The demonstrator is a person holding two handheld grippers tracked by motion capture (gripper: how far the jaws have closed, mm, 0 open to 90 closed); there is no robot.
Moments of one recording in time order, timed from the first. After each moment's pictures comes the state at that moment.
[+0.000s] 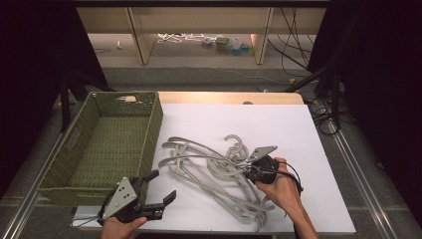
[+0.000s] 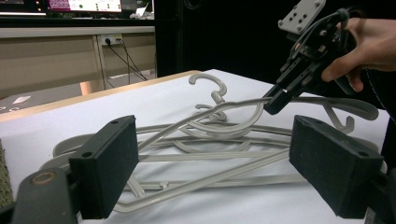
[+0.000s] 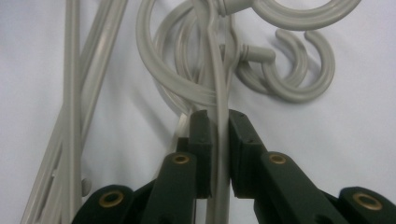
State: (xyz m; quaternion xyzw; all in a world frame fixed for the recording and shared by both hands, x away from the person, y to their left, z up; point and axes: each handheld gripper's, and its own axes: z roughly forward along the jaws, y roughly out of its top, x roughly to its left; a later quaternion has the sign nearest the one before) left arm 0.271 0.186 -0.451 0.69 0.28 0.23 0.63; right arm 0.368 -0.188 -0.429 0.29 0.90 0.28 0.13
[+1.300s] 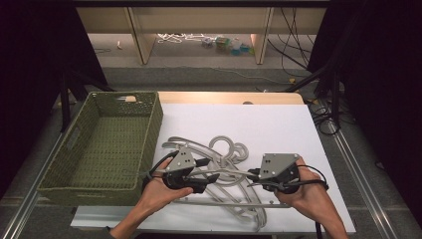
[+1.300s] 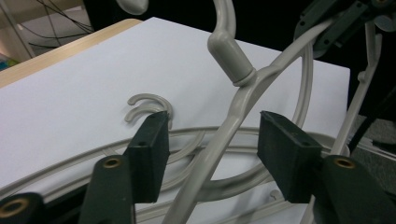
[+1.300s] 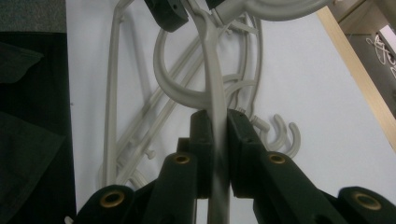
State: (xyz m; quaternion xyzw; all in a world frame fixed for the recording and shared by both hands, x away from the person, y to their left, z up) left arm 0.333 0.081 -0.401 0.81 0.23 0.11 0.52; right arm 0.314 -0.199 -0.345 0.08 0.93 0.31 0.19
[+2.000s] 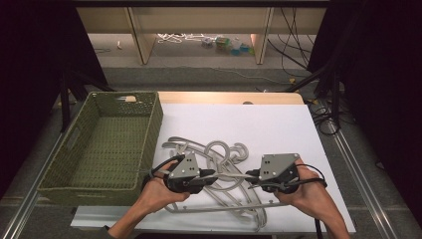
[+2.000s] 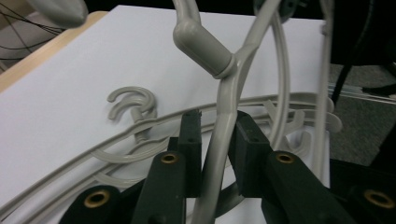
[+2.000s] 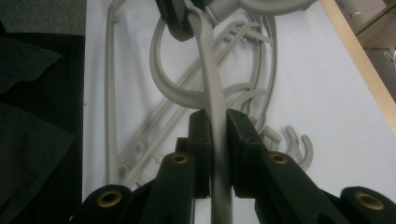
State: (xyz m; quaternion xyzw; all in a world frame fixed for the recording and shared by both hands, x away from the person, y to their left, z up) left arm 0.329 0.079 -0.400 0.86 0.15 0.11 0.48; right arm 0.319 -0.200 -0.349 0.06 0.93 0.33 0.17
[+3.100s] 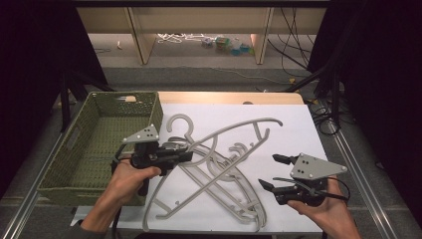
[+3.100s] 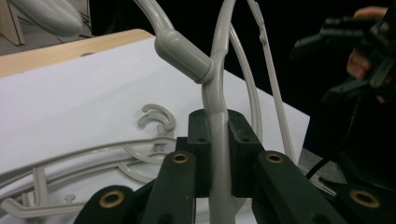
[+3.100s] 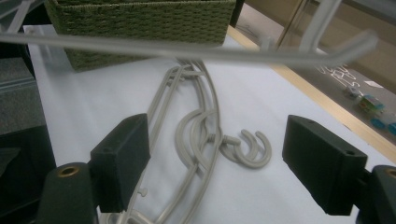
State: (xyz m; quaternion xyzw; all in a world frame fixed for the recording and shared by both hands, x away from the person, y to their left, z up) left arm 0.349 0.147 -0.348 0.77 0.31 0.03 0.56; right arm 0.288 -0.243 -0.346 0.22 0.83 0.45 0.24
